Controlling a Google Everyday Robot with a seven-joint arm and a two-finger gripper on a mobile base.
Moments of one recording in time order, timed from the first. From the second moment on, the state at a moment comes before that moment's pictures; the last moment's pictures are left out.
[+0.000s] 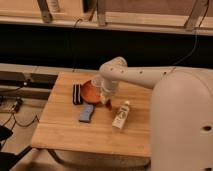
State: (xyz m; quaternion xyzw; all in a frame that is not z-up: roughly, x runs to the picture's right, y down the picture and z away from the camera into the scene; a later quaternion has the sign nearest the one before) arm -0.002 0.071 0.833 -0.30 0.09 0.44 0.84
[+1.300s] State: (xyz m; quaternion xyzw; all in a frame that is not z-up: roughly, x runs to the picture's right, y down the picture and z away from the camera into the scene) arm -0.111 0.129 0.879 -0.40 0.07 0.30 0.86
